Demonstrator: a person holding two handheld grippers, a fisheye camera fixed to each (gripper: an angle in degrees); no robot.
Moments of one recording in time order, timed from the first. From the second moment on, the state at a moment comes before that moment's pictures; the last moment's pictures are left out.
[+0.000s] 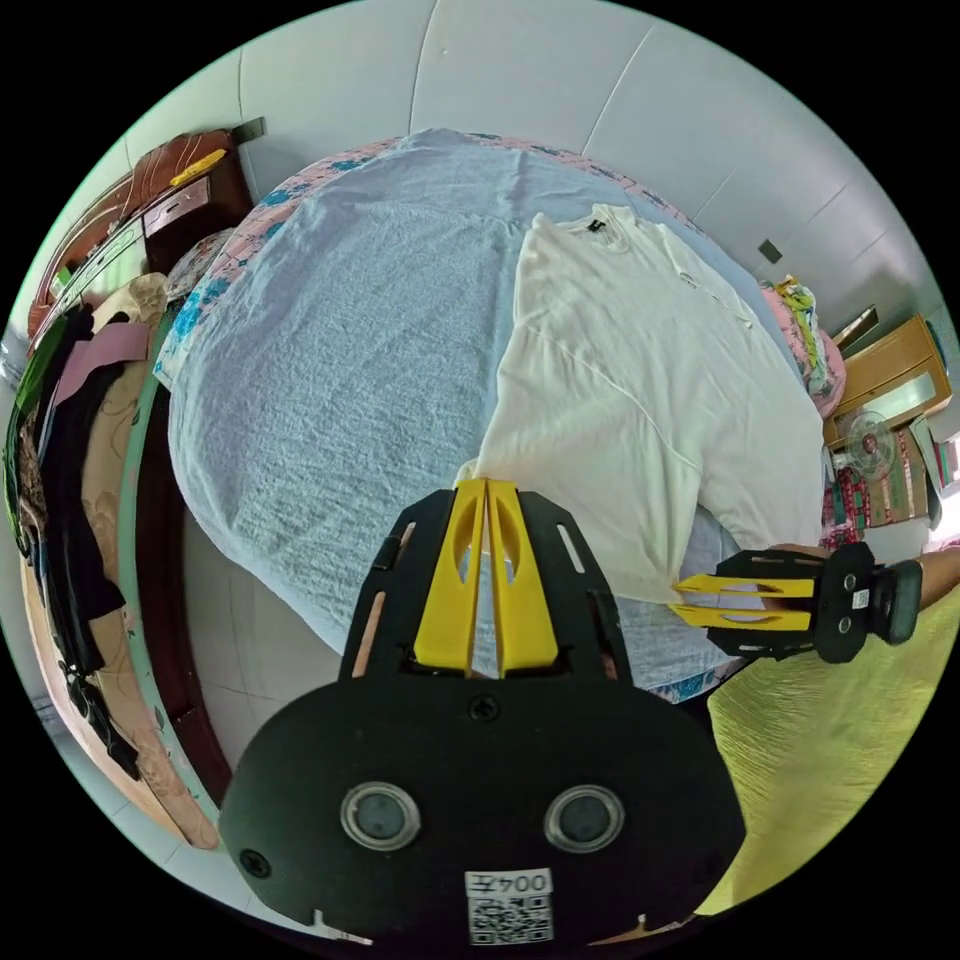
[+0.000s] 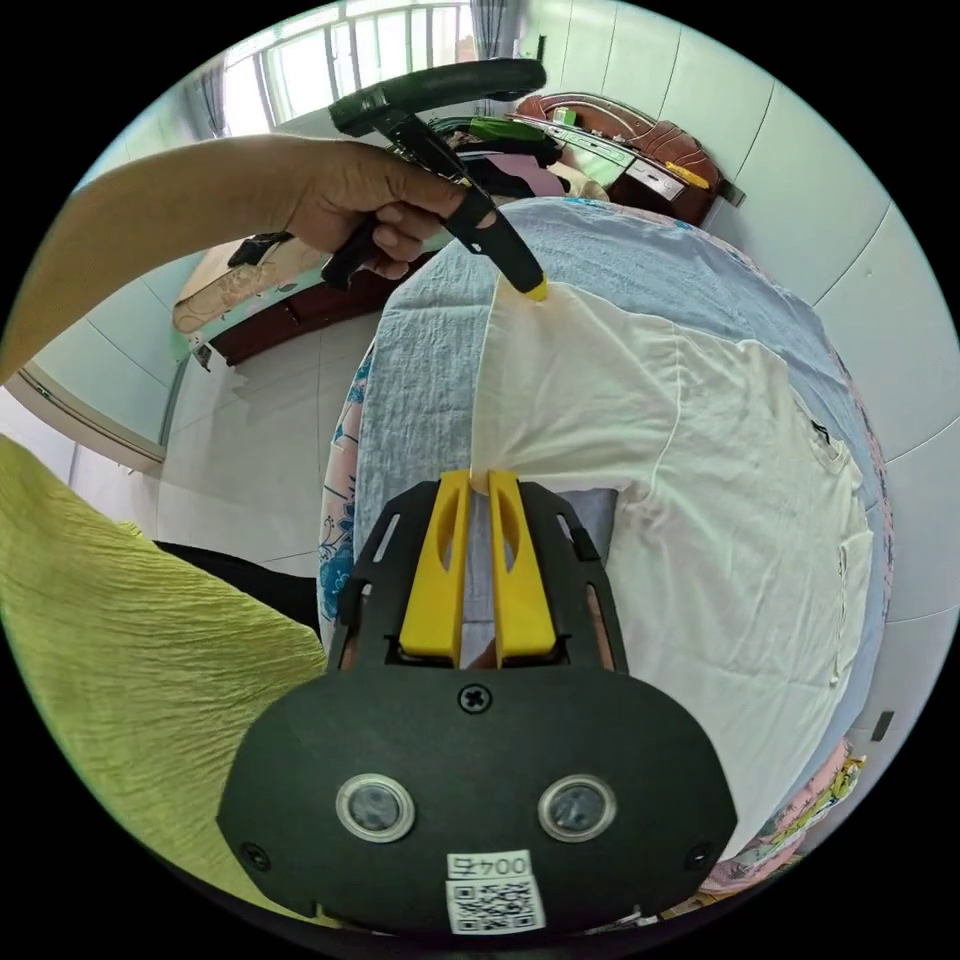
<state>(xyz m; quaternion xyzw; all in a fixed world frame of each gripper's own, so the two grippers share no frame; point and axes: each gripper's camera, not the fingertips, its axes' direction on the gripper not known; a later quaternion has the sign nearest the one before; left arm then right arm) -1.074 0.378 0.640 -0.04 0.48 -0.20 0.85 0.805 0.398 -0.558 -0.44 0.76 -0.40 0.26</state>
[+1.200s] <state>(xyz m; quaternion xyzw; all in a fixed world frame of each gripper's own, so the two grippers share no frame) -1.036 0.432 0.698 0.04 0.49 -0.09 0.87 0.826 0.457 -0.602 -0.57 0.65 -0.50 0.06</state>
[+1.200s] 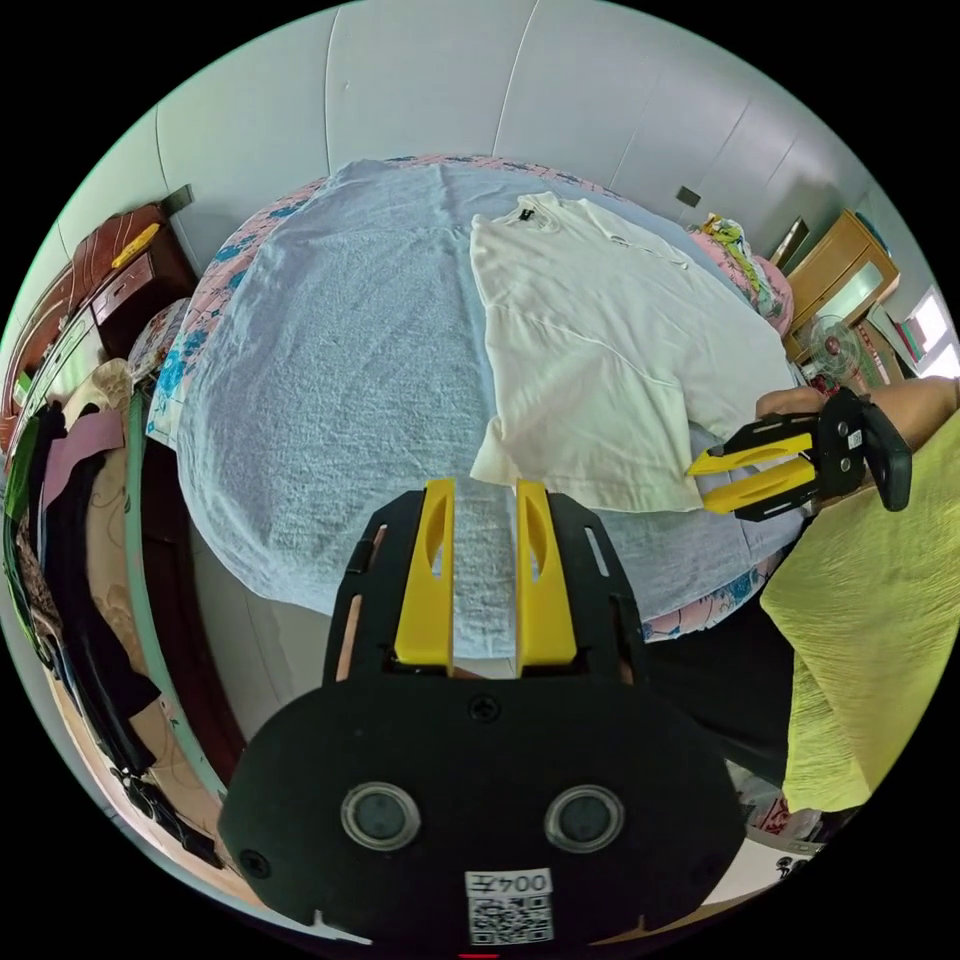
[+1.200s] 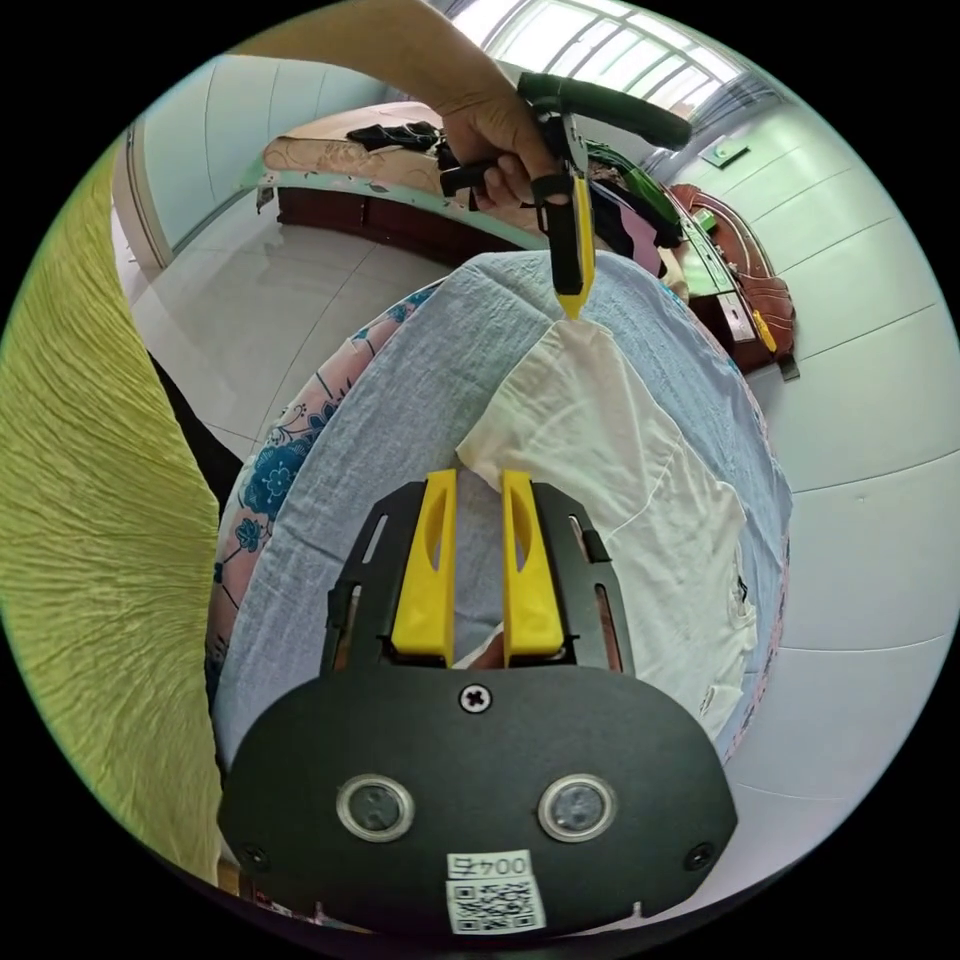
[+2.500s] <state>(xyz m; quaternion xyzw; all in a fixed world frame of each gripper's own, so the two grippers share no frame) -1.075 0.245 0.899 -0.06 0.74 -0.30 0.60 0.431 0.280 -0.427 -0.24 0.72 -0.34 0.56</state>
